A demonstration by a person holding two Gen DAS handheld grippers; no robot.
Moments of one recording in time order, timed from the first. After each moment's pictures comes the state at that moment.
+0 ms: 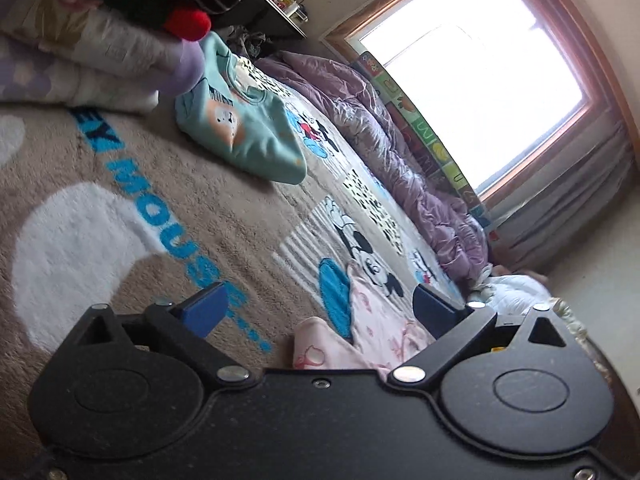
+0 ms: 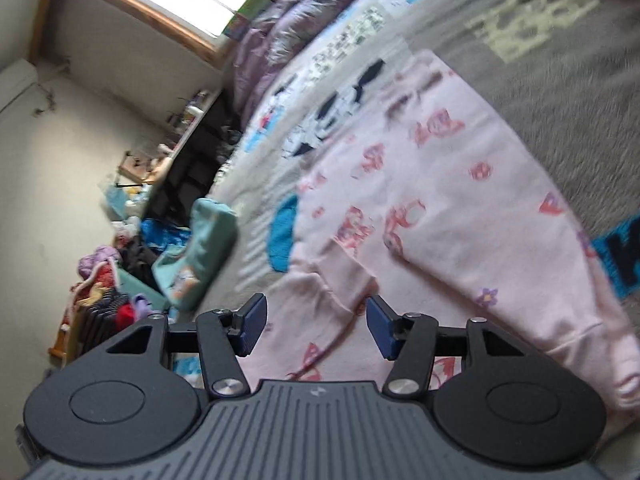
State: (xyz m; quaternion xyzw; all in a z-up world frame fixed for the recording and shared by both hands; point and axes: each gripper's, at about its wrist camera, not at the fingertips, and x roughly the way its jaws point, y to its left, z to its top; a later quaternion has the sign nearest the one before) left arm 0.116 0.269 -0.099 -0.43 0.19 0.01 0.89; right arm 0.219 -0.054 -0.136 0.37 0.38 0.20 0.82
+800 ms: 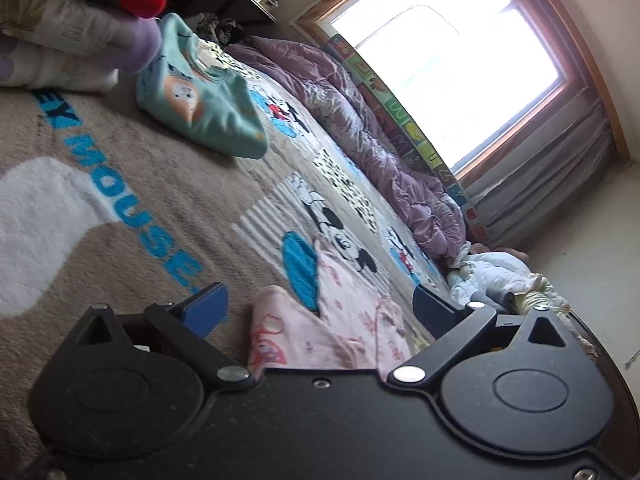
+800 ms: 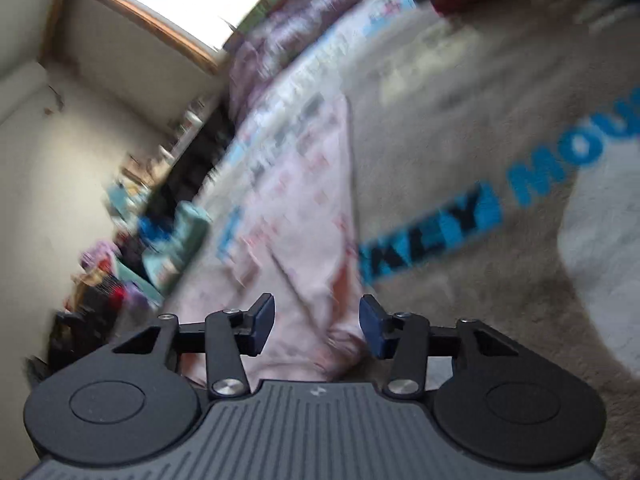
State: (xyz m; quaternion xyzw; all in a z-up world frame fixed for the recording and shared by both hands) left arm 0.117 0.244 -0.099 -0.41 0.19 -0.02 0.89; right arm 0.139 -0.189 -0.133 0.34 0.34 0.21 0.85
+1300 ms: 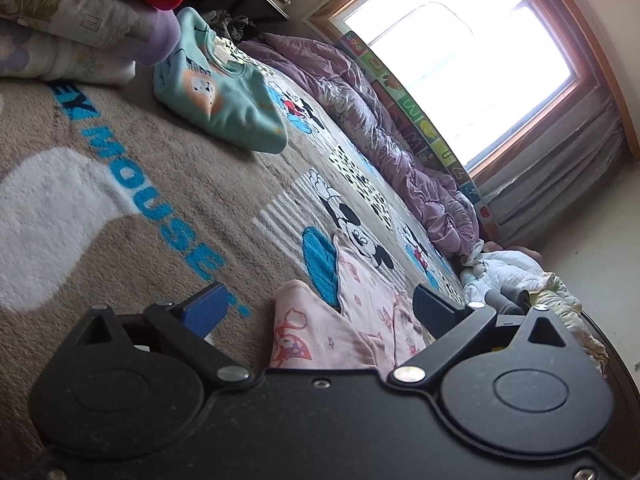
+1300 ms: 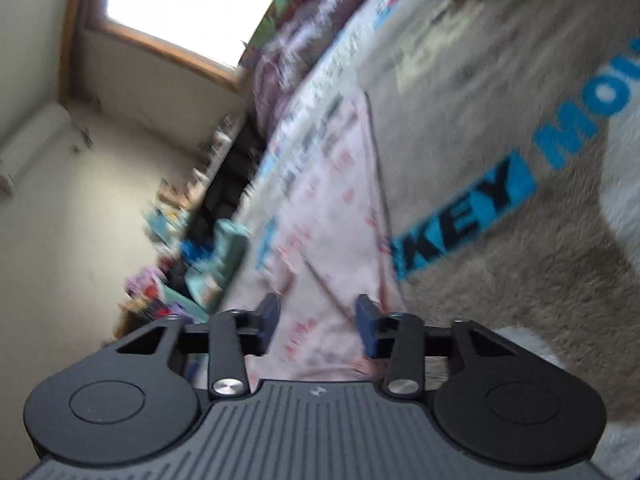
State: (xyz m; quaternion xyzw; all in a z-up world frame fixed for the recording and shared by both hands) left arm 0.119 0.249 -0.107 -0.41 0.20 0.00 0.89; right arm 0.158 -0.194 -0.156 0.44 0.33 0.25 0.80
